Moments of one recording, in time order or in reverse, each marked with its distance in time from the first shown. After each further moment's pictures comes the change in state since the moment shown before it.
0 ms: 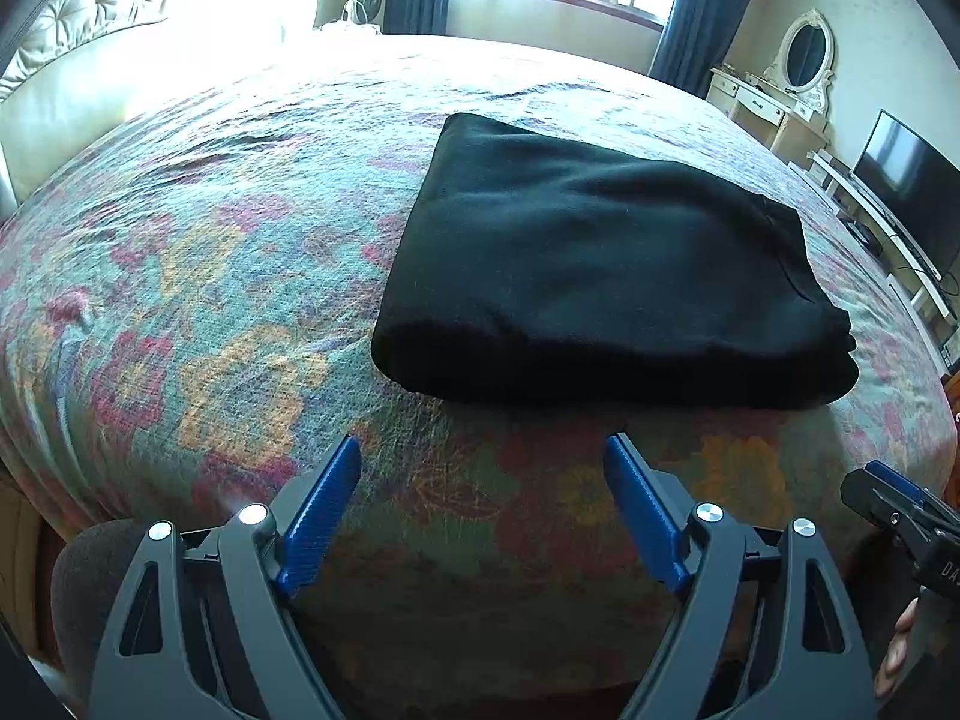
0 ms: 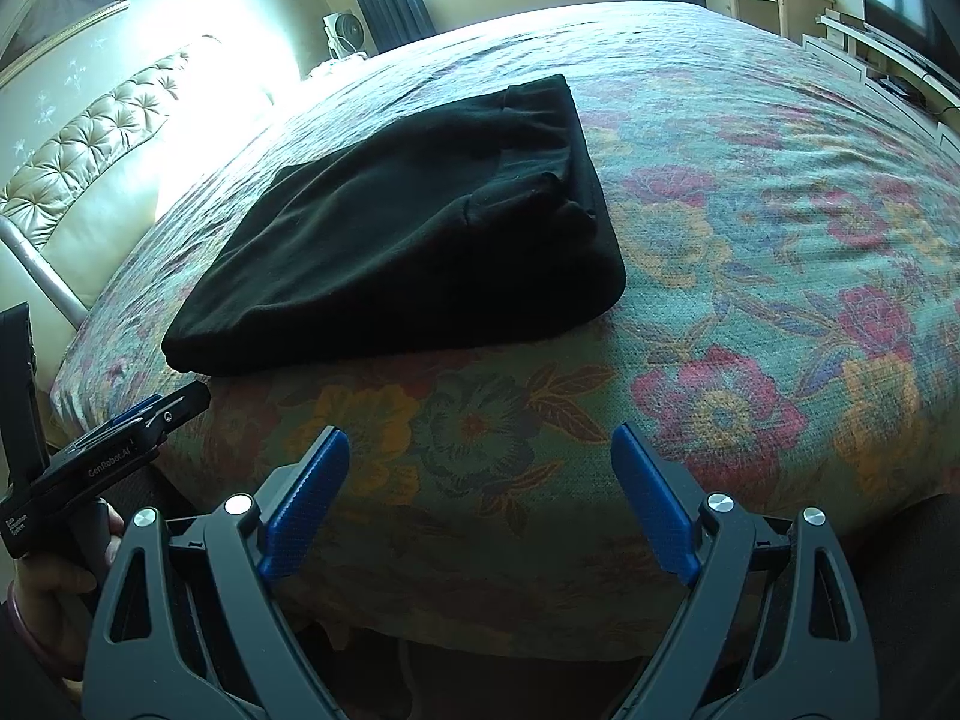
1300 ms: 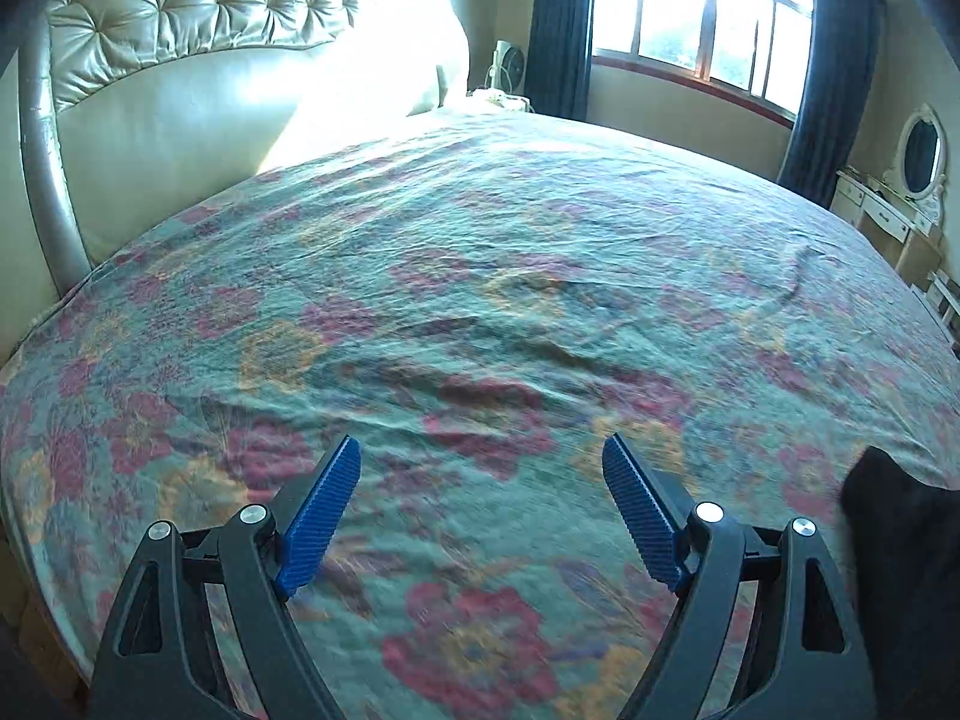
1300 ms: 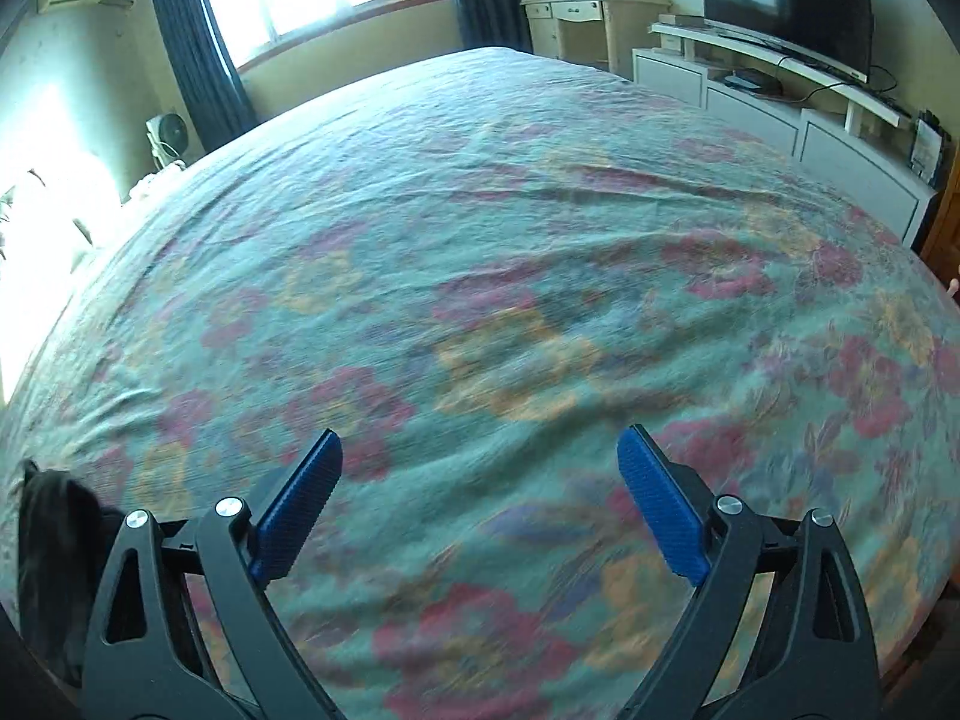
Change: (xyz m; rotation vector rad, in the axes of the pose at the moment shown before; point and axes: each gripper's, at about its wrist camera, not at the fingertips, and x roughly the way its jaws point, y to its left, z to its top) left arm 0.073 0.290 0.206 -0.158 -0.168 0.255; right arm 0.054 -0.292 0.212 0.191 -0.129 -0.343
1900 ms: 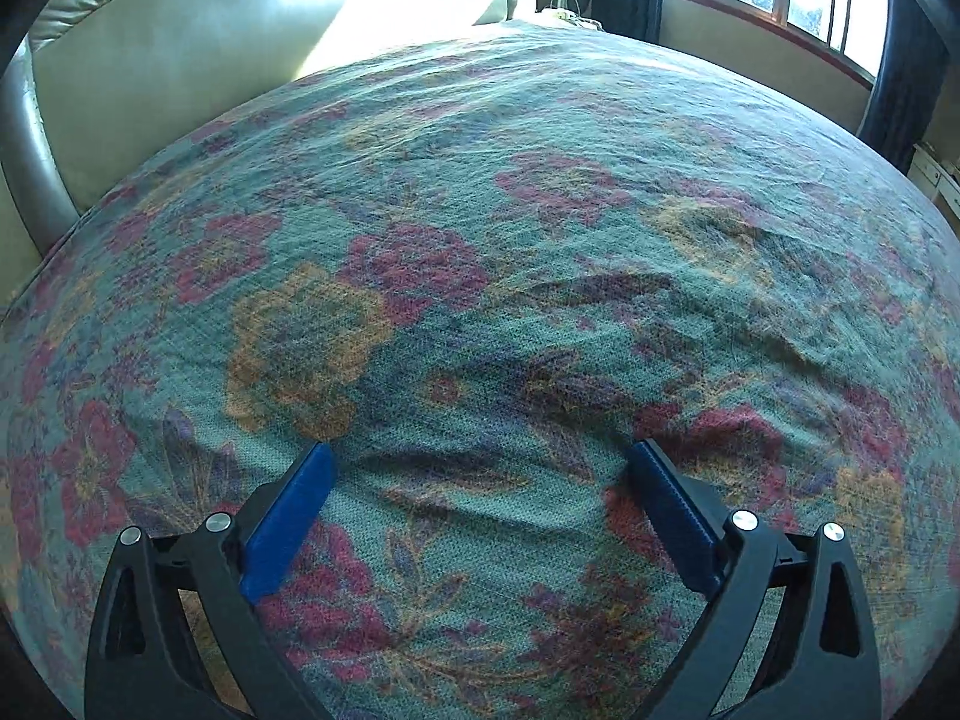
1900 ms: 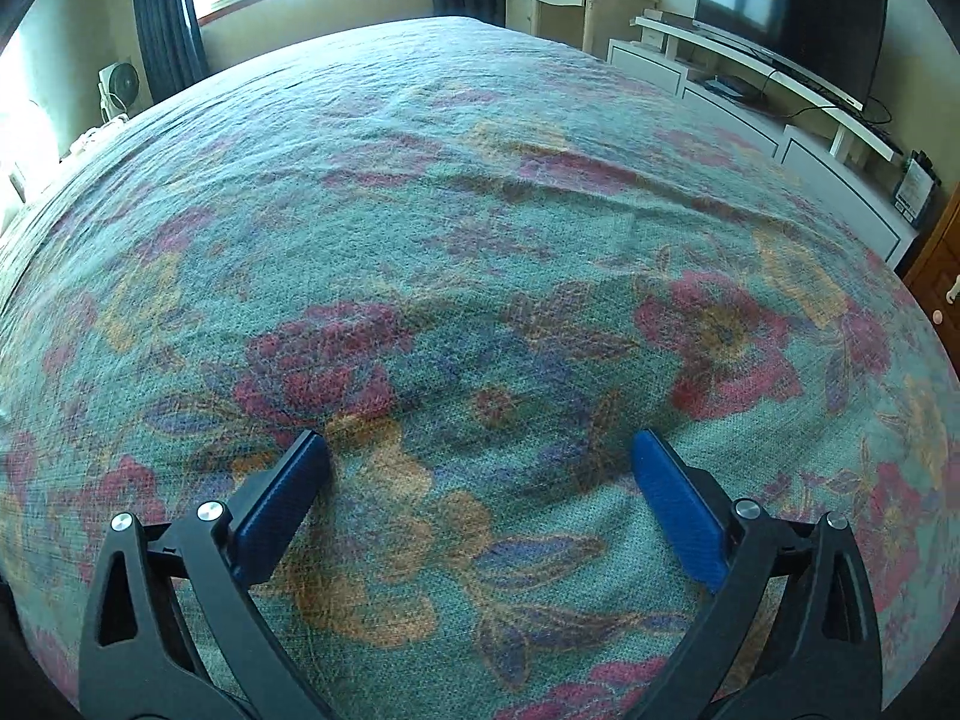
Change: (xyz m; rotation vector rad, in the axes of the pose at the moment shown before) left arm 0.103 0.047 0.005 -0.036 0.176 0.119; right arm 0.076 -0.024 0.023 -0.037 0.036 -0.124
